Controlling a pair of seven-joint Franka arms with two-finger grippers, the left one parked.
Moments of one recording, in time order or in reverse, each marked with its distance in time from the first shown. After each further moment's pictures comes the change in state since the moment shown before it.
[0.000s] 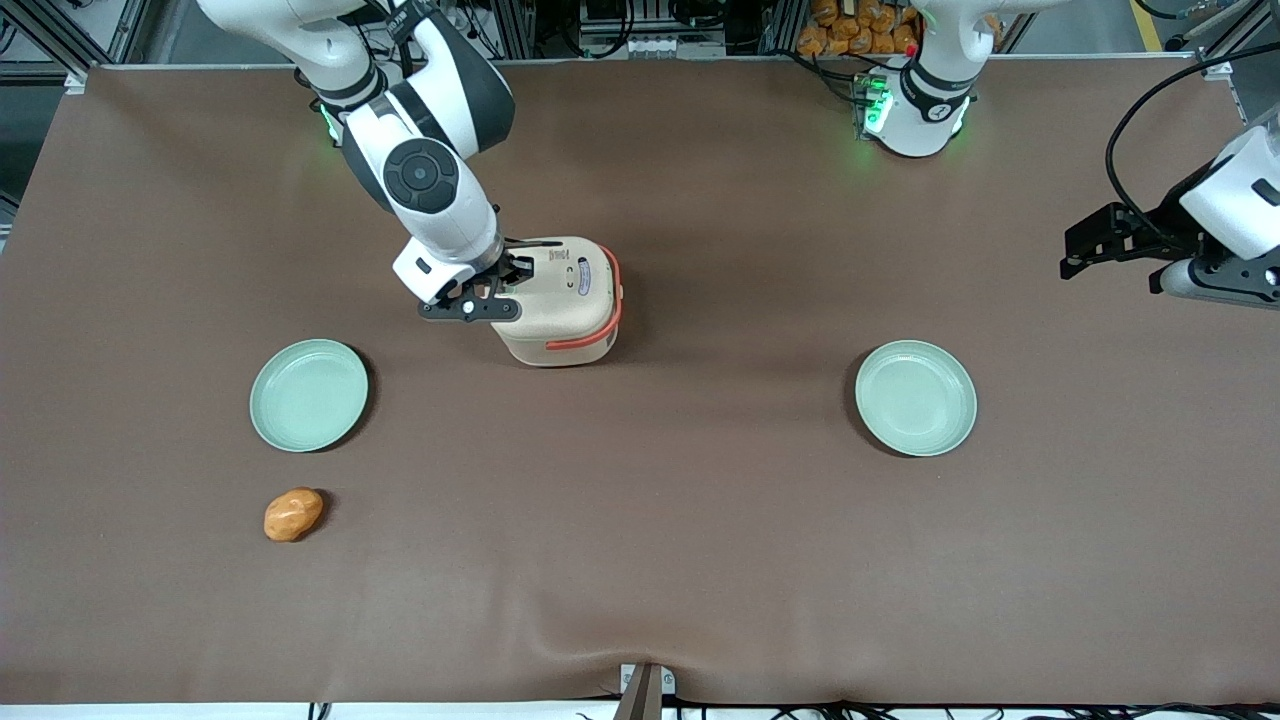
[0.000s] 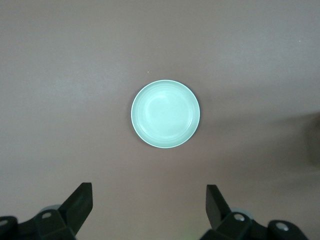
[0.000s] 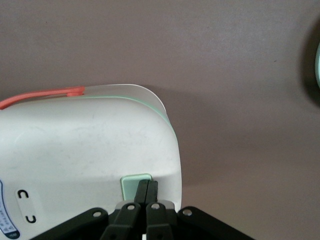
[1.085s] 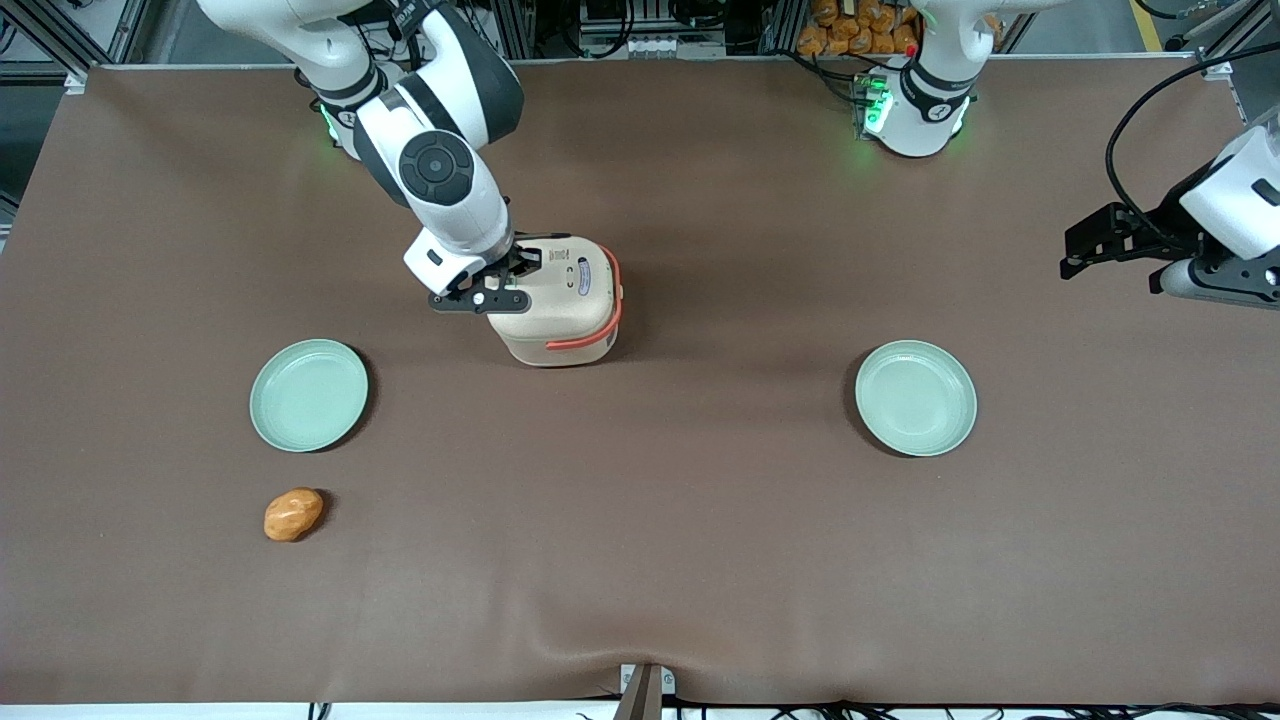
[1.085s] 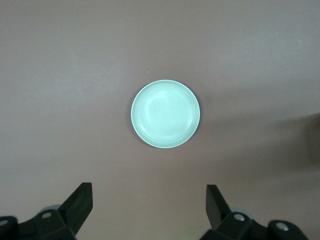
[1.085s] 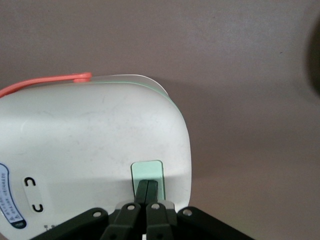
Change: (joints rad) arm 0.000 0.000 0.024 -0.009 -0.001 0.004 0.026
